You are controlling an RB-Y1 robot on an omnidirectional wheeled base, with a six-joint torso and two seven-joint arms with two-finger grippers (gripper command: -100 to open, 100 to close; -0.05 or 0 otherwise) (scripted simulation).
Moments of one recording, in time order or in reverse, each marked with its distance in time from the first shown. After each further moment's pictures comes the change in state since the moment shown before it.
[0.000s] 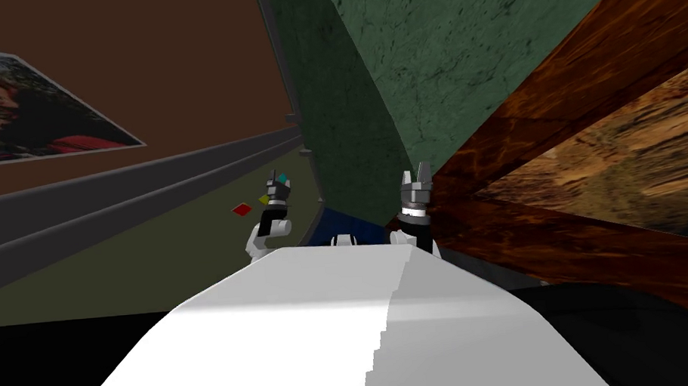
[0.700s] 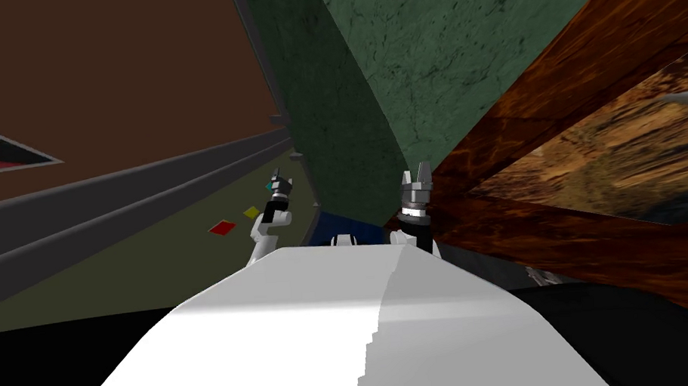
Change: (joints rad) left arm -0.171 0.057 0.026 0.199 0.018 0.077 0.068; right arm 0.000 0.000 0.000 0.000 0.000 0.000 0.000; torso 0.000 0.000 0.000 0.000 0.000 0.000
